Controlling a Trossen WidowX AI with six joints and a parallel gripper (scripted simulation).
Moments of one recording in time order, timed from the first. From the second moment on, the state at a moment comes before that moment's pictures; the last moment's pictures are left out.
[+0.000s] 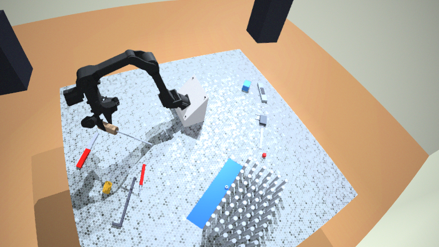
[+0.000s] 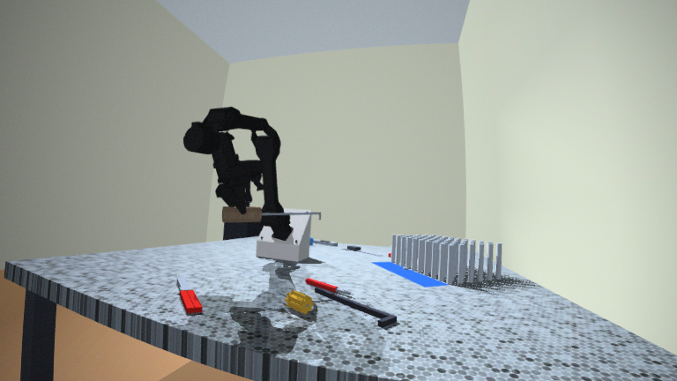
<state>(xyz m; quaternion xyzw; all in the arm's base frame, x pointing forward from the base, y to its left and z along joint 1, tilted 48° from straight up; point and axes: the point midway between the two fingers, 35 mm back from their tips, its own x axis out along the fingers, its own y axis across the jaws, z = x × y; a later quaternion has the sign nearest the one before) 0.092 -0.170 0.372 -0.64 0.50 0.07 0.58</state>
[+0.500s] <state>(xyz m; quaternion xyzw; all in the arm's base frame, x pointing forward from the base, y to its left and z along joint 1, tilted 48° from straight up) 0.081 -0.165 0.390 -0.68 0.50 0.06 0.54</state>
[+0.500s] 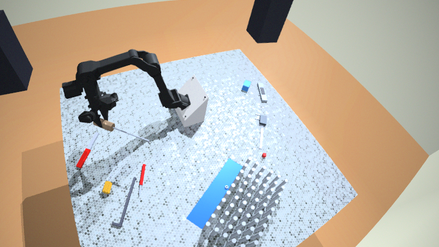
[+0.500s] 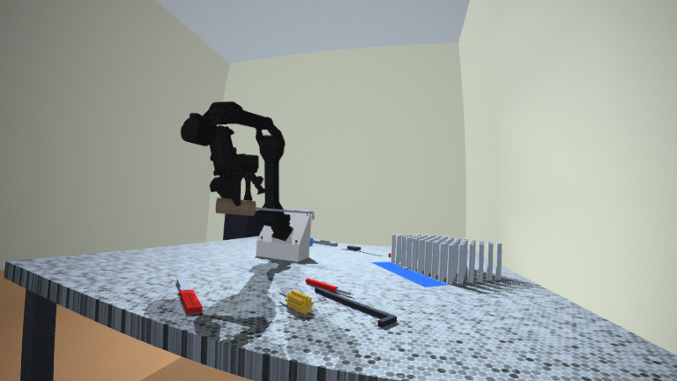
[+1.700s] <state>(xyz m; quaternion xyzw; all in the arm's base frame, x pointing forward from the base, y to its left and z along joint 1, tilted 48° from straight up) 0.084 -0.192 0.377 -0.68 0.50 0.06 0.54</state>
